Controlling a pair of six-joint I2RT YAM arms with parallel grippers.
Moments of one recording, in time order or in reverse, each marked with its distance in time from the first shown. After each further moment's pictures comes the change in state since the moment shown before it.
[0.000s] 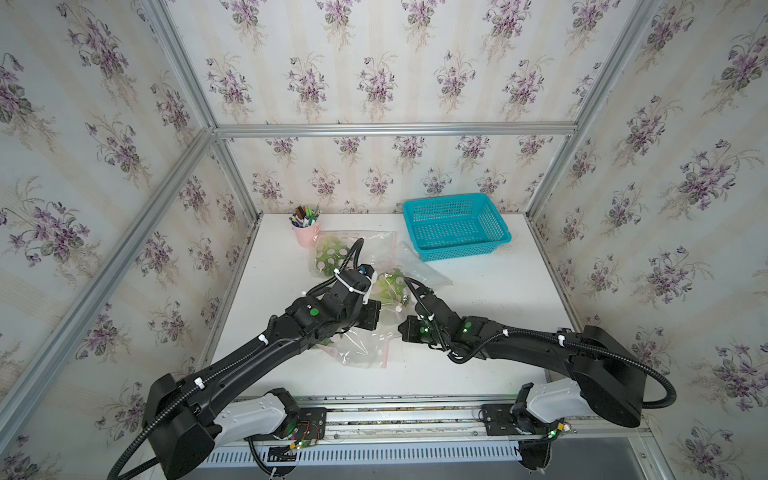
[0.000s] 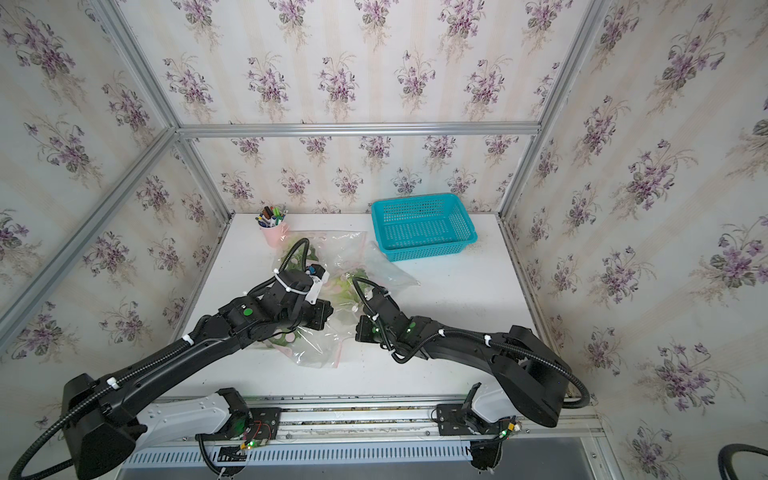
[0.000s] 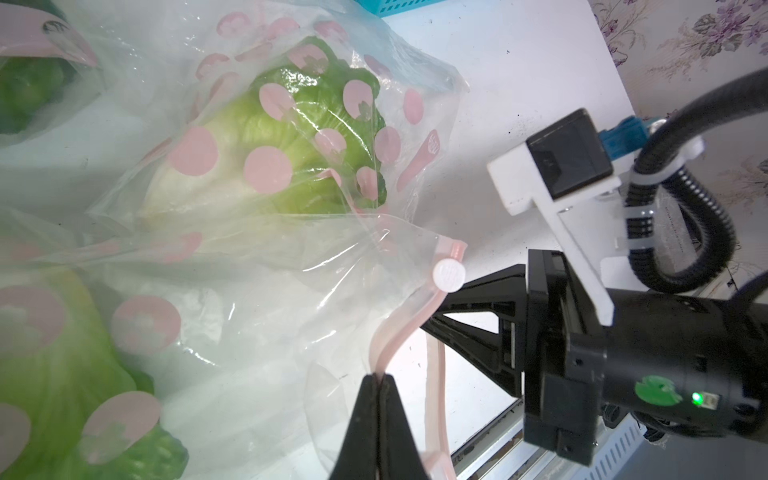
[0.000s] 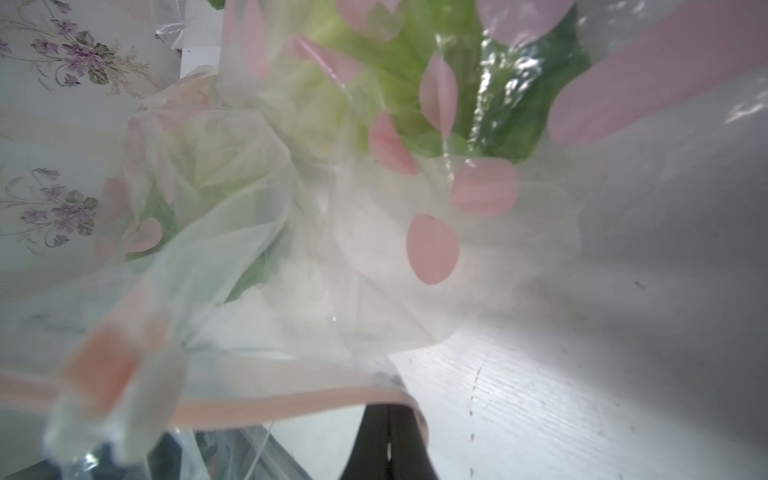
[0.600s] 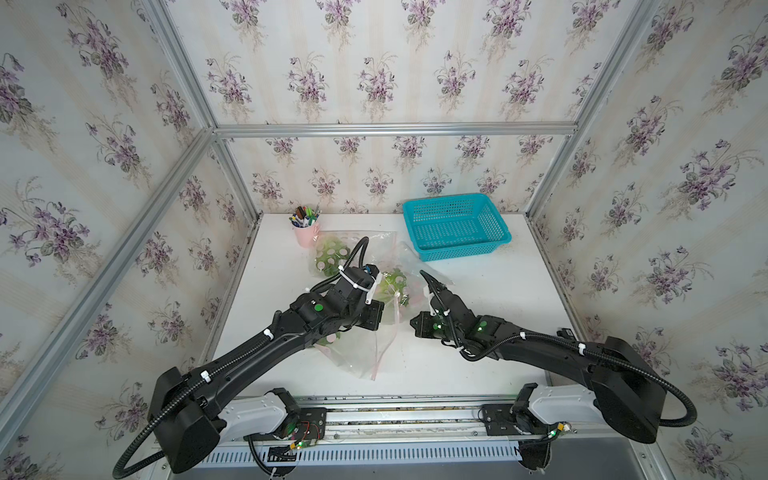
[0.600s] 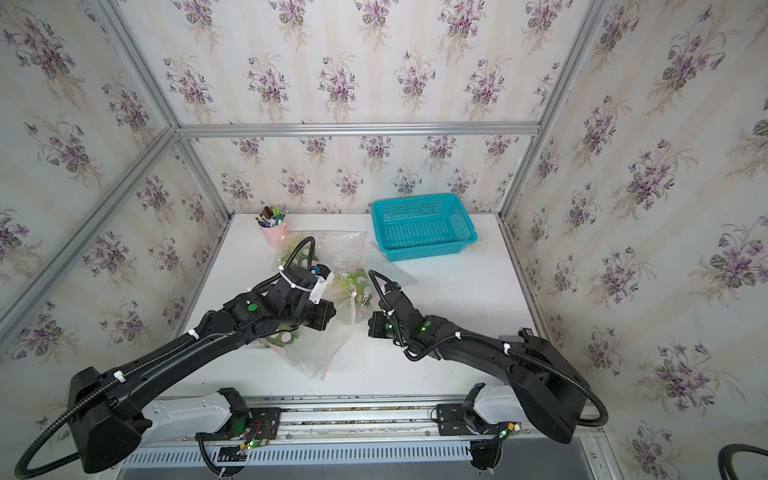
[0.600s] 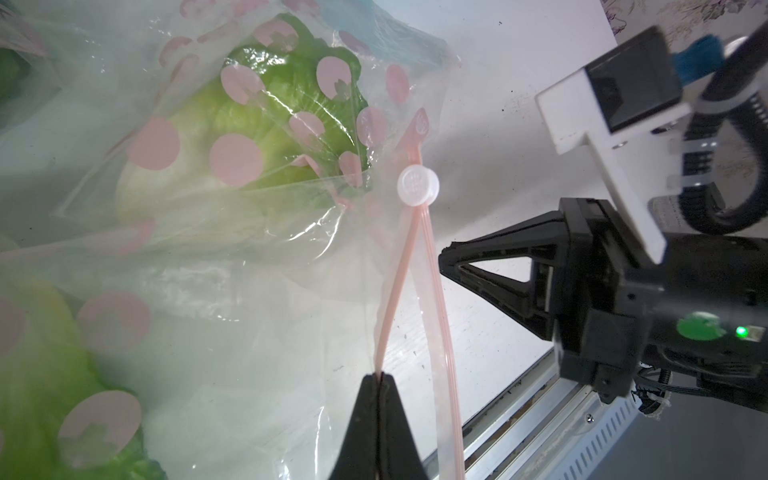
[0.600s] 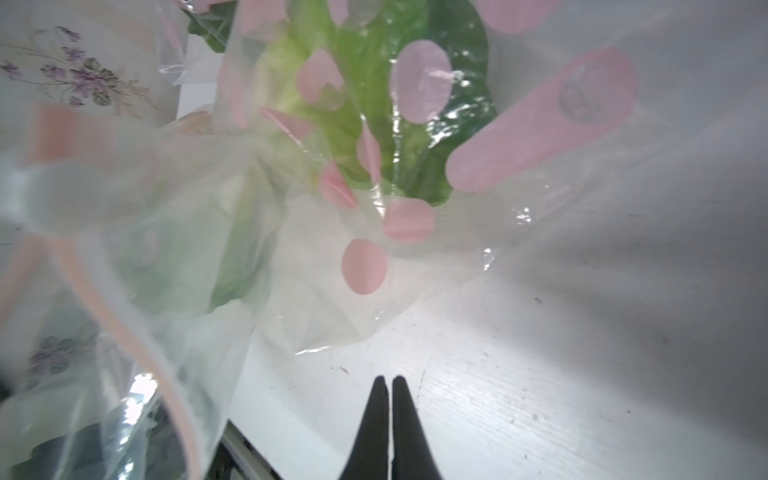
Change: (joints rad) left arm -0.001 0.047 0.035 -0.030 0.043 0.035; right arm -0.086 -0.128 -0.051 -0.024 -0.036 -0.082
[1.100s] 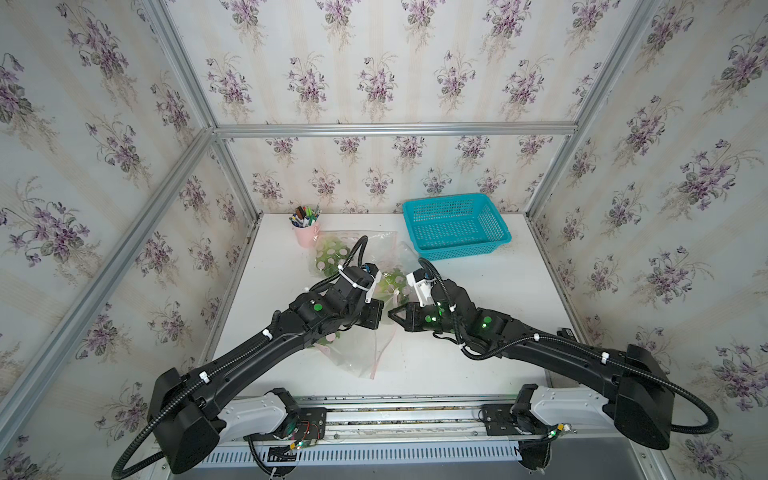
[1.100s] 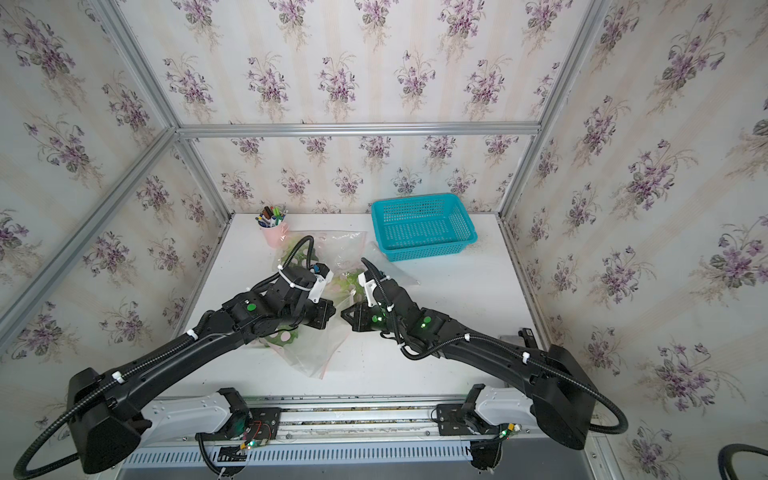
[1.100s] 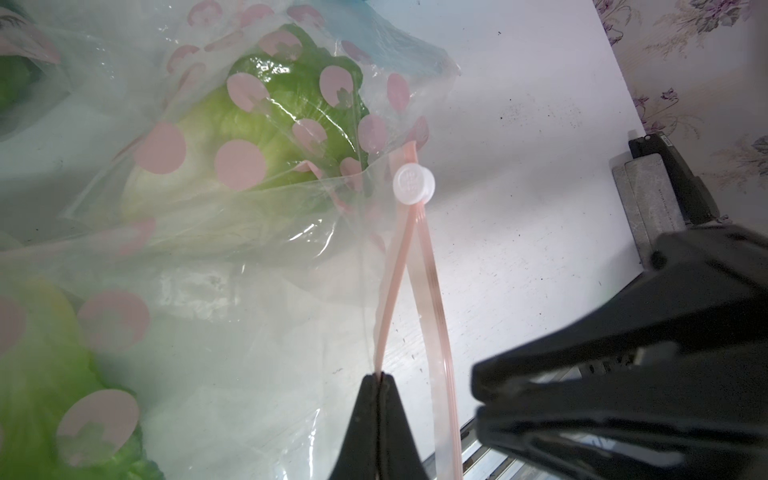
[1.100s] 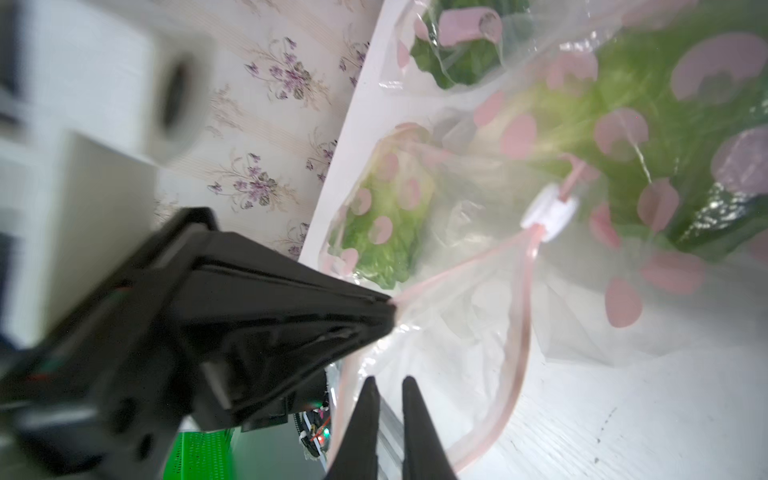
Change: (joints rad) left arm -0.001 -0.006 0.008 0.000 -0.007 -0.011; right arm 0.077 -0.021 0.130 0.064 -0.147 0.012
